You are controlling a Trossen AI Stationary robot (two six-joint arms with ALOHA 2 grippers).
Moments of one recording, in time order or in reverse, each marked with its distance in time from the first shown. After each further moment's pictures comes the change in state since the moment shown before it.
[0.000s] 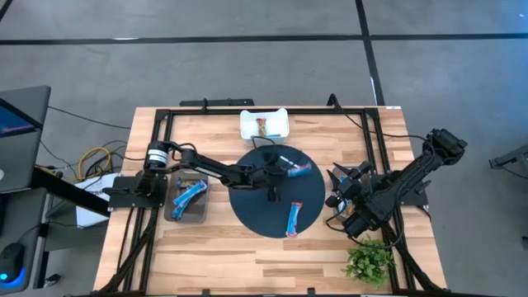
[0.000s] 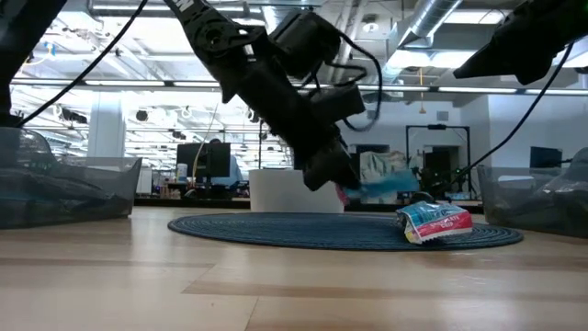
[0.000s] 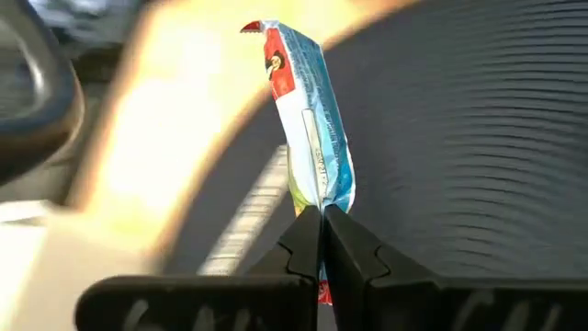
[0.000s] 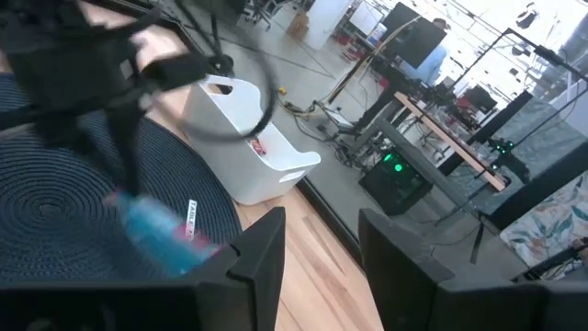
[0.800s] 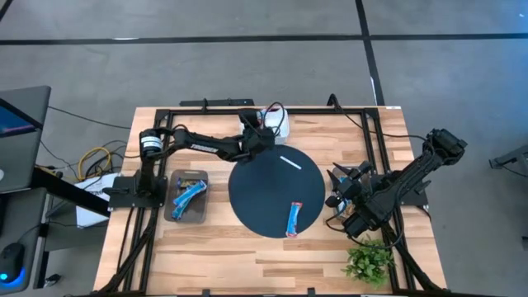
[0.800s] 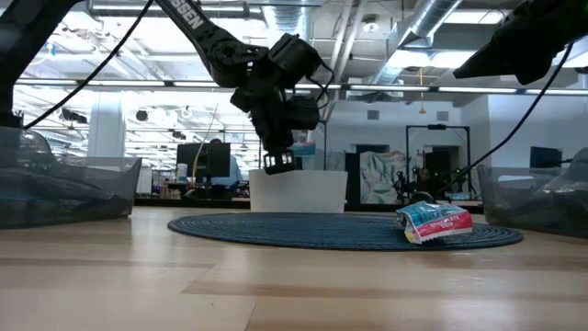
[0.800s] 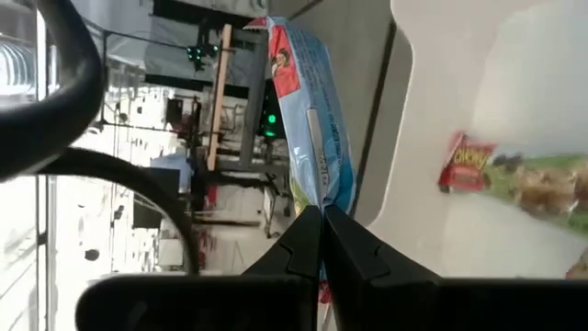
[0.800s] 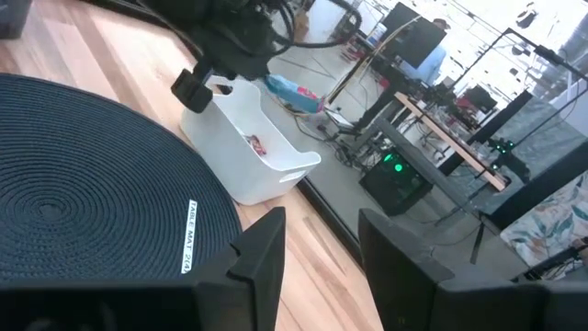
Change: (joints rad) left arm 0.246 -0.072 0.005 -0.039 -0.711 0.413; right arm 0.000 0.001 0.000 0.002 0.000 0.000
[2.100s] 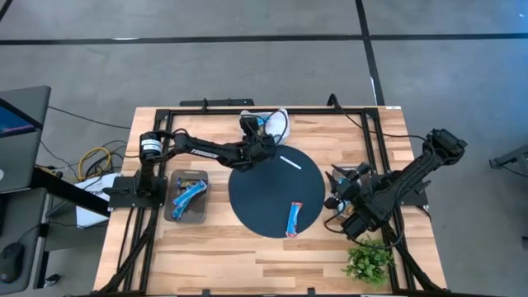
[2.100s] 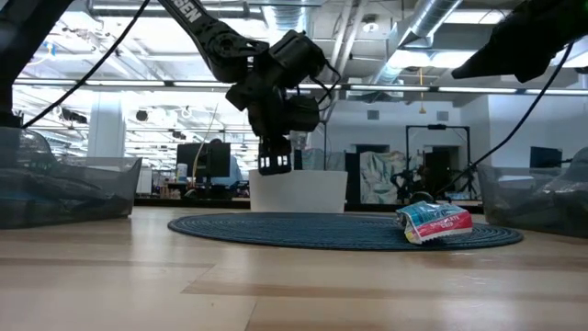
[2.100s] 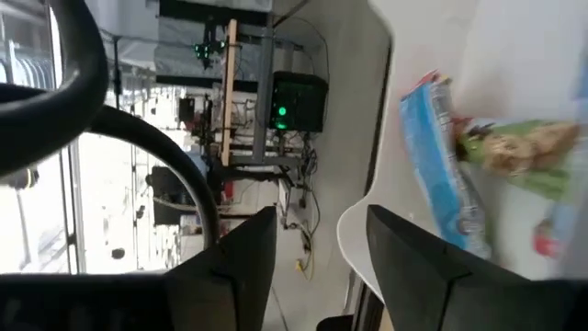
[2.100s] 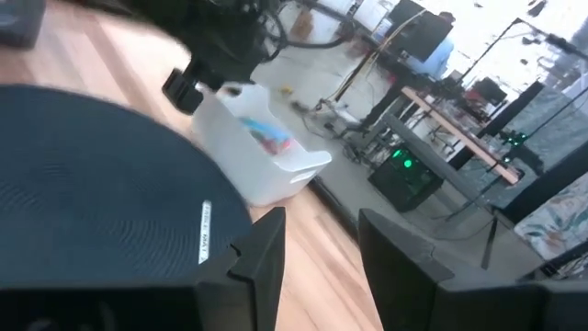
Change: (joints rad) left arm -0.056 0.000 0.000 -0.094 -0.084 -0.033; right arm 0.000 0.000 0.000 0.067 -0.006 -0.024
